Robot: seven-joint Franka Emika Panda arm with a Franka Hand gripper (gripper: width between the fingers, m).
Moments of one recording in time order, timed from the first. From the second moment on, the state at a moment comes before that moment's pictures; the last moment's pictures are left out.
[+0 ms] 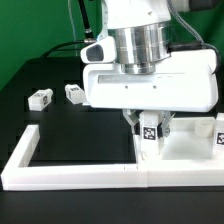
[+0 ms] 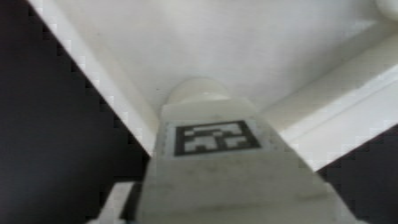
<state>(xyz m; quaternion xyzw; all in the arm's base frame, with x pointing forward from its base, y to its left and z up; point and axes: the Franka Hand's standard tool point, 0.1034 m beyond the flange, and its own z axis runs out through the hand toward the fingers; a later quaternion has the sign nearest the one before) 0.670 -0.014 0.068 -0.94 0.32 -0.04 0.07</state>
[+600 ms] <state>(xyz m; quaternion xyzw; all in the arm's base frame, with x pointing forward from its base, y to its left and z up) 0.668 -0.020 0.064 -0.68 0.73 0.03 0.10</state>
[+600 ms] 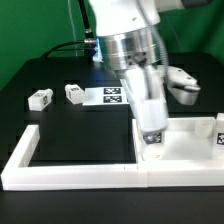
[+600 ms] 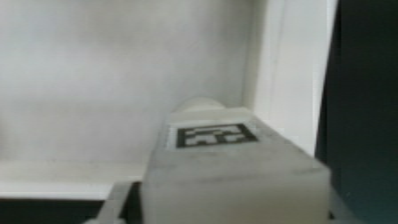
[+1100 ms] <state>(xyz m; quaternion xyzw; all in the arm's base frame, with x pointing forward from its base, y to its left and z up) 0.667 -0.010 0.067 -0.86 0.51 0.01 0.07</state>
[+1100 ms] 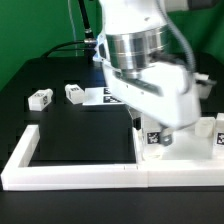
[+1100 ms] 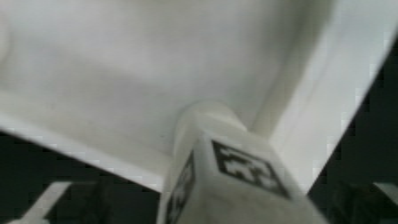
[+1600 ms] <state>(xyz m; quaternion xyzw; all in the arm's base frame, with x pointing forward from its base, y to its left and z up) 0.666 -0.008 0.069 -0.93 0.35 0.00 0.07</state>
